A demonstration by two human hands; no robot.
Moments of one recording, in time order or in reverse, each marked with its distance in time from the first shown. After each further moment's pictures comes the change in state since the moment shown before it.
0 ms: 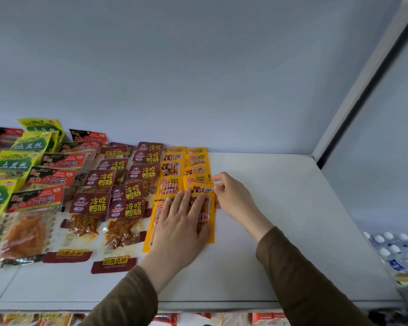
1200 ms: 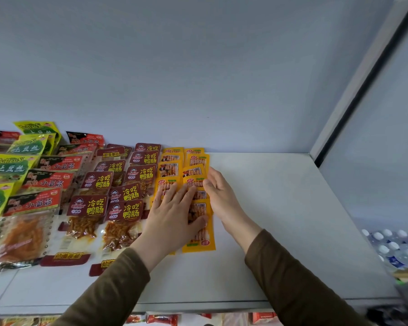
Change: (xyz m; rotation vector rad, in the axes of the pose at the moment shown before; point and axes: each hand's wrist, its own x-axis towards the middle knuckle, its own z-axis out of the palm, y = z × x) left_hand 0.028 -0.020 -0.010 0.064 -0.101 0.002; right_hand -0.010 -0.011 0.023 0.608 -0.002 -0.004
